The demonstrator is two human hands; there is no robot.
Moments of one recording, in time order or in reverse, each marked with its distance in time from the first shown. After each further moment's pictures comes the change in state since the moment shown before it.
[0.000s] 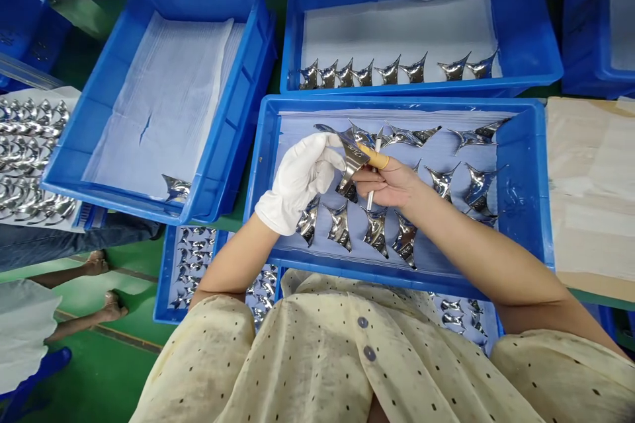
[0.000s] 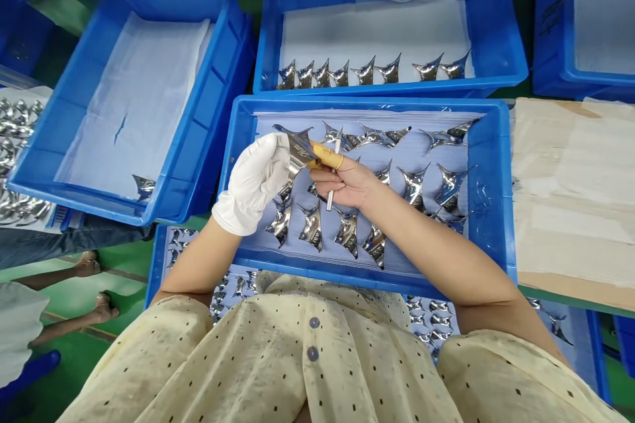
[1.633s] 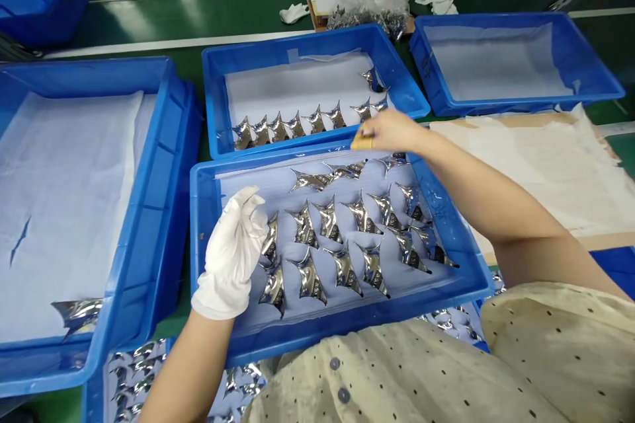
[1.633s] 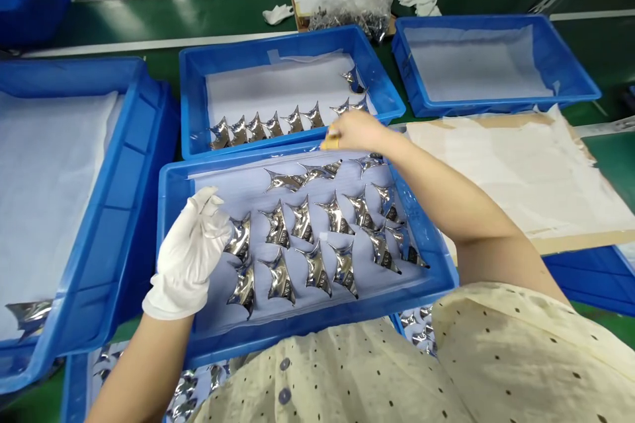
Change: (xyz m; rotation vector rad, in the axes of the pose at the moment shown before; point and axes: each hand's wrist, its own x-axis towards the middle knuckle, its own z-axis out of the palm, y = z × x) left_hand 0.012 -0.002 -0.020 -0.611 0.116 -0.162; right_hand -0.037 -0.168 -0.116 -2.053 0.617 0.131
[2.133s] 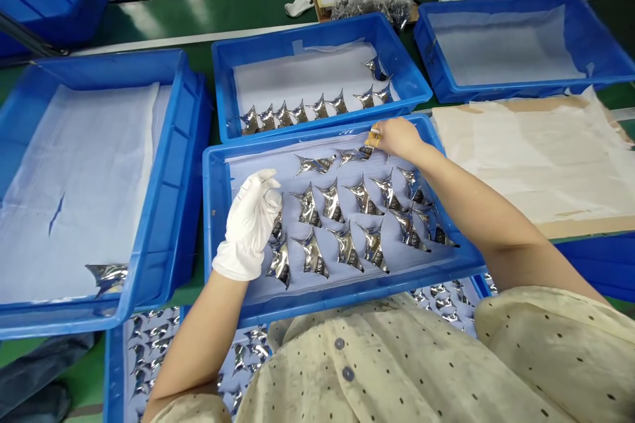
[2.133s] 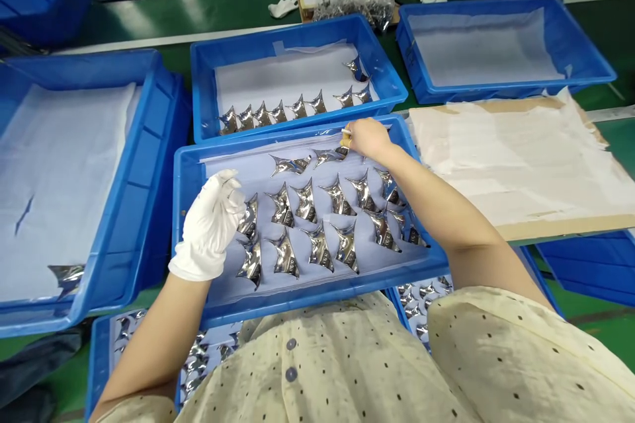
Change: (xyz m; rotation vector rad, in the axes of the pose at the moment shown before) left_hand -0.002 -0.011 0.004 0.103 -0.083 0.064; right_hand -0.040 -0.021 0.031 -0.140 -0.035 0.320
